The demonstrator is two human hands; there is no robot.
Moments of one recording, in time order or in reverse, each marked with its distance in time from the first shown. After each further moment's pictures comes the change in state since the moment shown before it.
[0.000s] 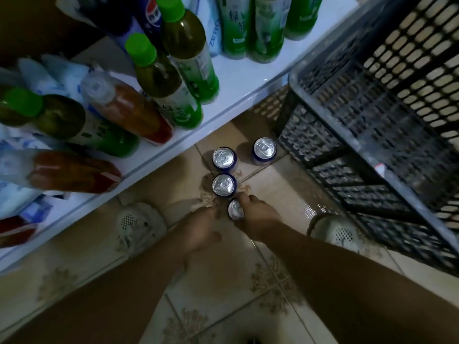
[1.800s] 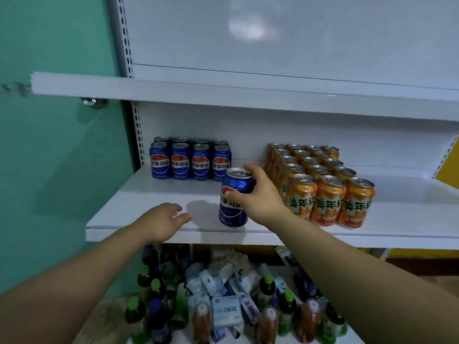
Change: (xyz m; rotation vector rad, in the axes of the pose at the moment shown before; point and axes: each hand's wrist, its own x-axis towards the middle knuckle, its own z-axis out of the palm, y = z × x) left_hand -0.570 -0.249 -0.326 -0.304 1.032 -0.127; right_hand -0.367 -0.607 -0.208 0.438 0.413 -0.925
